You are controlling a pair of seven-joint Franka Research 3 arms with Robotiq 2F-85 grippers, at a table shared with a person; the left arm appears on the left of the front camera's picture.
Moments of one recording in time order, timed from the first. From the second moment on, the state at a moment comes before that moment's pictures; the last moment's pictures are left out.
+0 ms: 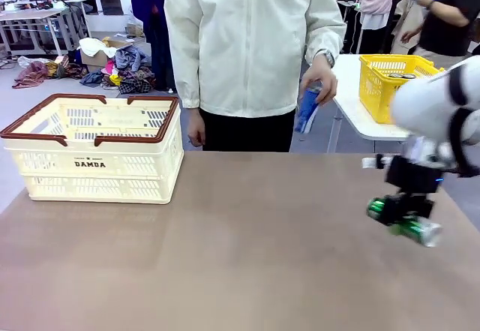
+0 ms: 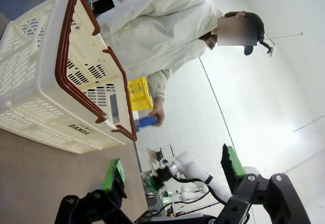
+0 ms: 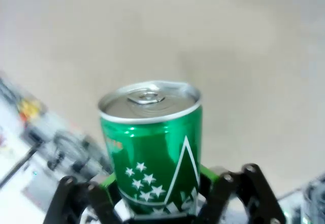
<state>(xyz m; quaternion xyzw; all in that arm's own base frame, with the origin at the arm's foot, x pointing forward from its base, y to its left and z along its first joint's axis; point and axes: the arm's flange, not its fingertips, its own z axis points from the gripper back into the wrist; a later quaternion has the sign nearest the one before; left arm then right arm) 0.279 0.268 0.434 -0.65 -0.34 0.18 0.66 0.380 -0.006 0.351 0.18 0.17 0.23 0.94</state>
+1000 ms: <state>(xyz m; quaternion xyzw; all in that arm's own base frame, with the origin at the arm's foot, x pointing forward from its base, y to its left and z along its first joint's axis) 0.279 0.268 0.434 -0.65 -0.34 0.18 0.66 0.321 -0.005 0.449 0.33 -0.05 0.22 0.91</state>
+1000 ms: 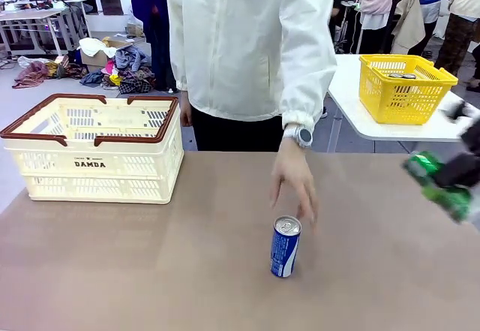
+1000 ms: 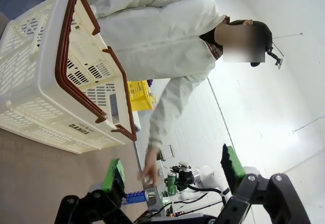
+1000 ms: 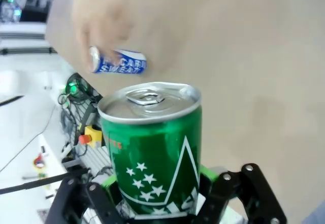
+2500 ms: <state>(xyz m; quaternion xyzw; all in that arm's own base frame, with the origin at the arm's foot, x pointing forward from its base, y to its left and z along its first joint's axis) 0.279 0.269 0.434 -0.65 -0.34 0.18 0.66 0.447 0.291 0.499 0.30 -0.11 0.18 0.93</state>
